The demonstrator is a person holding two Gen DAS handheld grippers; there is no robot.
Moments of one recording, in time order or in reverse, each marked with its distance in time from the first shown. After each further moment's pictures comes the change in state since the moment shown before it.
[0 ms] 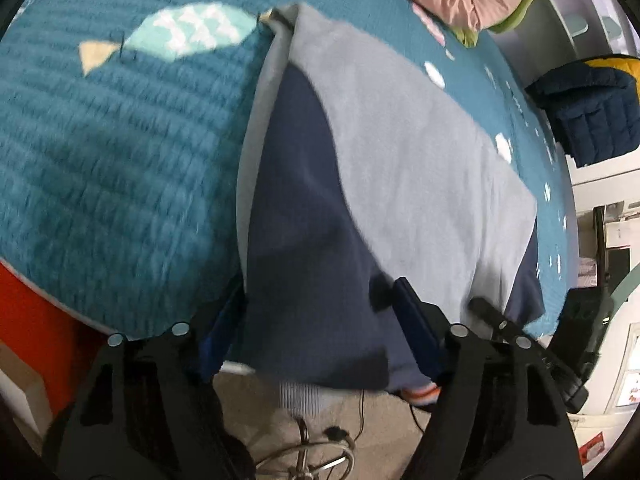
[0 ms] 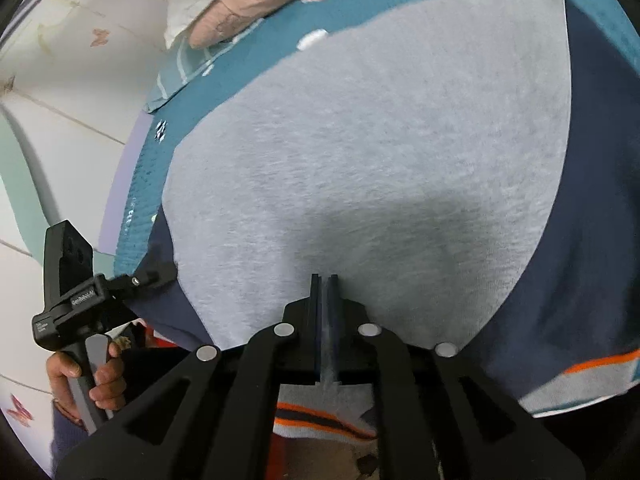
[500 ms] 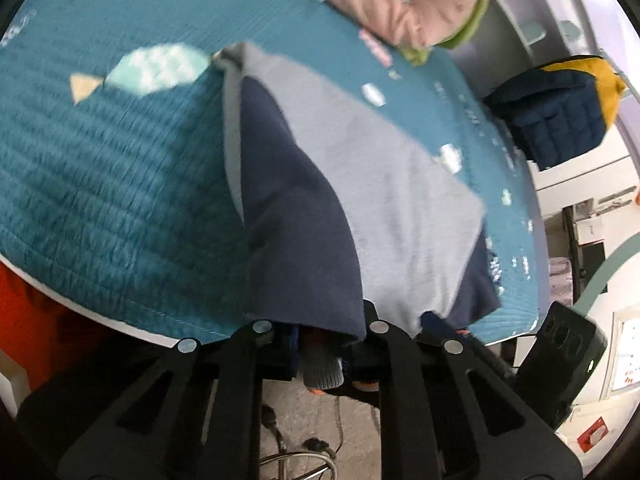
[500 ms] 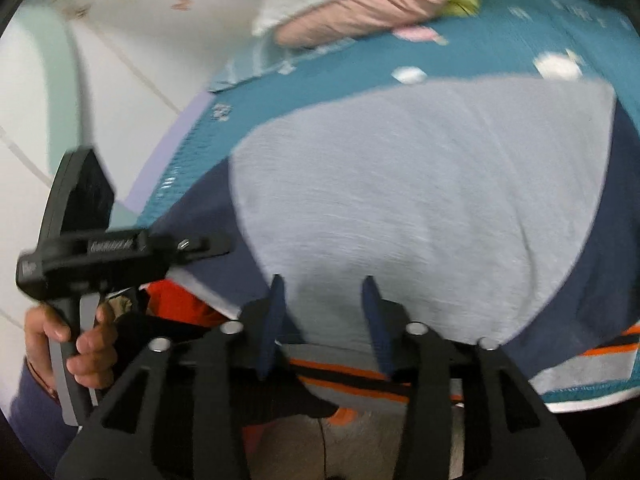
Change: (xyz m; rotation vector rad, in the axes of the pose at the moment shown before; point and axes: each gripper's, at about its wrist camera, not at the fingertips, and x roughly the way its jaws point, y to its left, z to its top) left arm -0.043 -0.038 -0.013 0.055 -0.121 -0.123; right arm -0.024 0.079 -0.030 -0.265 -0.105 0.054
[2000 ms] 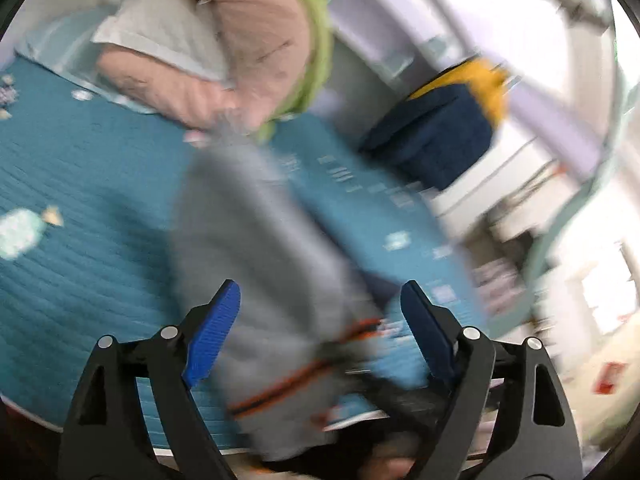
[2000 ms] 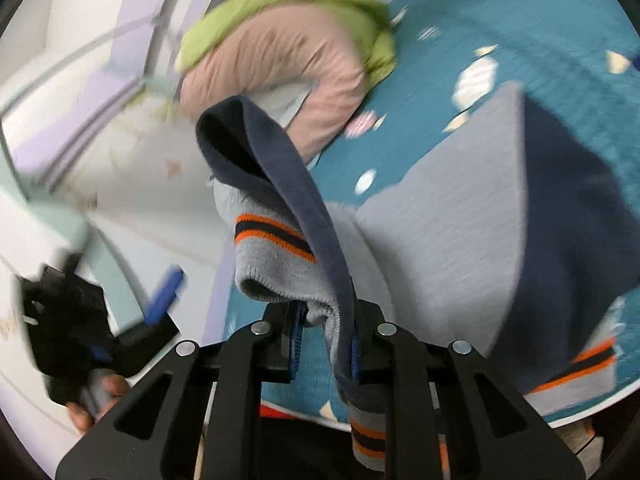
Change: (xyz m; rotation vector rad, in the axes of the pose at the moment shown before) left arm -0.015 -0.155 0.023 0.257 -0.263 -0.183; right arm -0.105 -0.138 0.035 0.555 -0.371 0.185
